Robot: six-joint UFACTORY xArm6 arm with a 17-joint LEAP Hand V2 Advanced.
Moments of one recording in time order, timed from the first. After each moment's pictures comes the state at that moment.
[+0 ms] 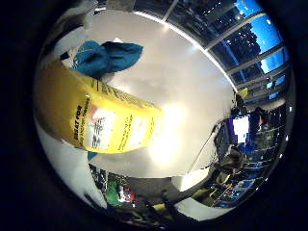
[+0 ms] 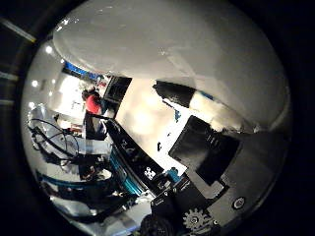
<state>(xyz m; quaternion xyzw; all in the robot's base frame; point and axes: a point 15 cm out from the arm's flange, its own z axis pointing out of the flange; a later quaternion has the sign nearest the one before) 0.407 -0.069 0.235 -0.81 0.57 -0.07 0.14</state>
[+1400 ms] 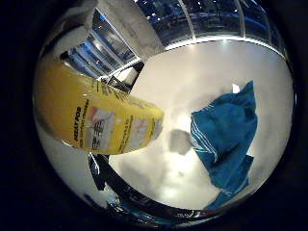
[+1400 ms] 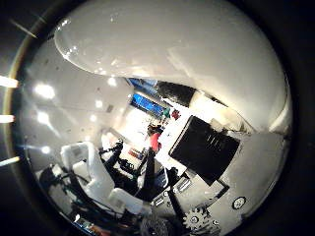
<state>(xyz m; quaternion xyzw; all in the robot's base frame) 0.496 0.204 0.258 -0.65 0.50 0.15 0.54</state>
